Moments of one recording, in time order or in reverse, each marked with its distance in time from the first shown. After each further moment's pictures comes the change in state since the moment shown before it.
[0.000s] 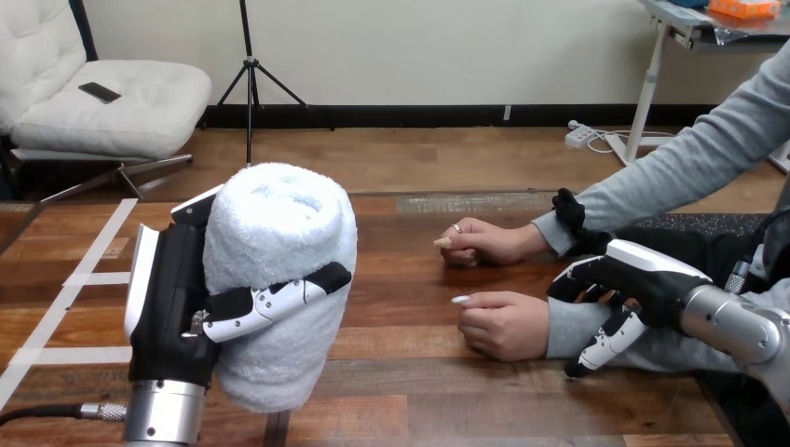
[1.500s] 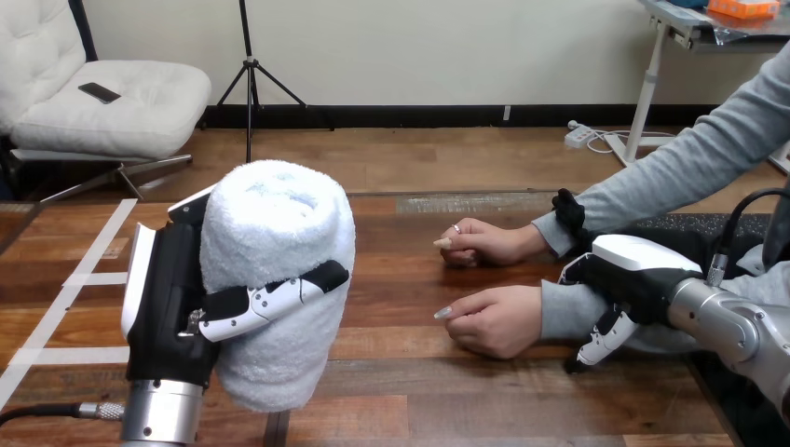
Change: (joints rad) left arm 0.001 0.000 0.004 -0.002 -0.040 -0.002 -0.033; right arm -0.044 0.005 0.119 0.017 -0.111 0.003 -0.125
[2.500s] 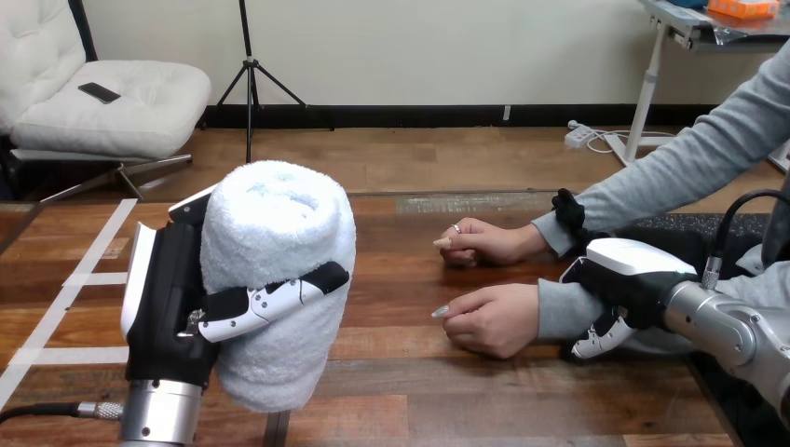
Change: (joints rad) left arm 0.000 0.000 0.007 0.000 -0.001 -0.001 -0.011; right arm -0.002 0.000 0.029 0.015 0.005 -0.038 -0.018
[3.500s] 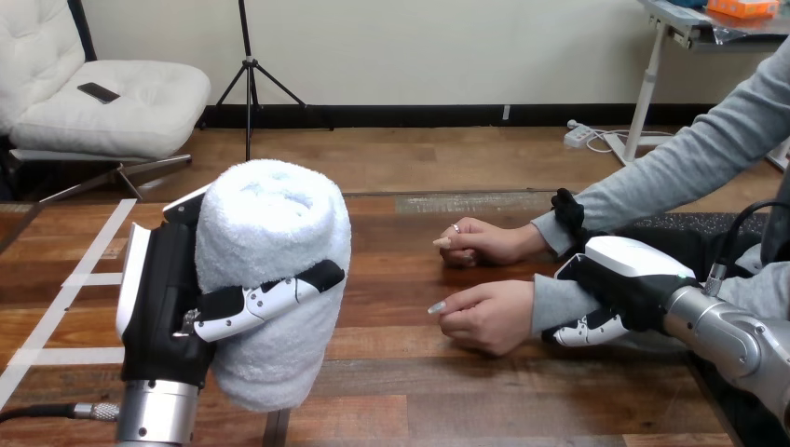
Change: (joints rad) left arm 0.000 -0.007 0.013 0.000 0.000 -0.001 -0.002; right arm 0.025 -0.001 -0.010 0.006 0.035 -0.068 -0.061
